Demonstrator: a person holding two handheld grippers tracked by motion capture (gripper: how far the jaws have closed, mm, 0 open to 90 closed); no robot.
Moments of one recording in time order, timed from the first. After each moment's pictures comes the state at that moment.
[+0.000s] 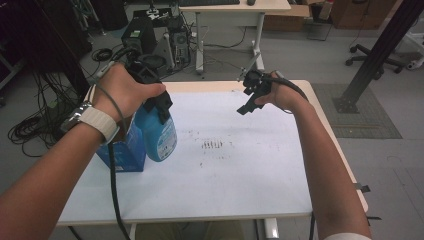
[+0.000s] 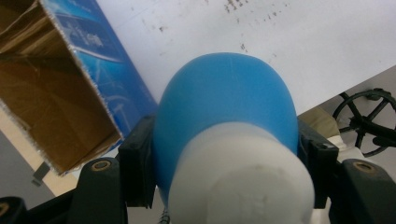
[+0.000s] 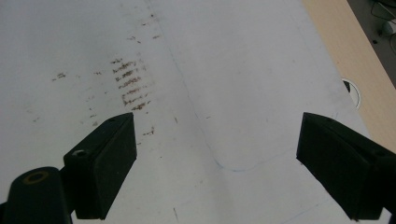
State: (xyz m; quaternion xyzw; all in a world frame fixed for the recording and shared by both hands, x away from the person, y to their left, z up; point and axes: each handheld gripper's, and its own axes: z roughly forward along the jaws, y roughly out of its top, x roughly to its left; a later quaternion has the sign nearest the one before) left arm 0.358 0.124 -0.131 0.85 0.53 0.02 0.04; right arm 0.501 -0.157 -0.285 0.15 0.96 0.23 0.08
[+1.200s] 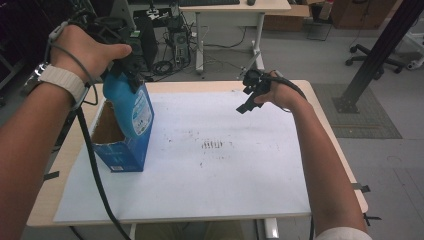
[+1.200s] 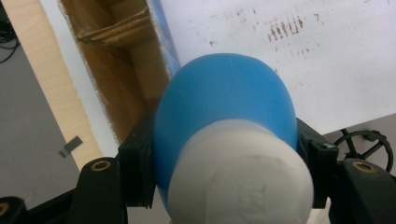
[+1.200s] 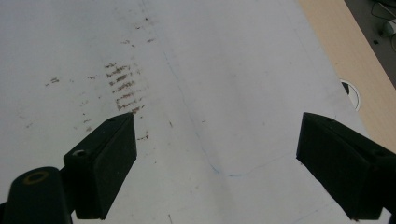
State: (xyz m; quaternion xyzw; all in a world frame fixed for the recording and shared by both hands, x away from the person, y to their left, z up) left arm 0.380 0.178 -0.080 0.79 0.61 0.05 0.05; right arm 0.509 -0.157 -0.289 0.15 0.96 0.24 0.07
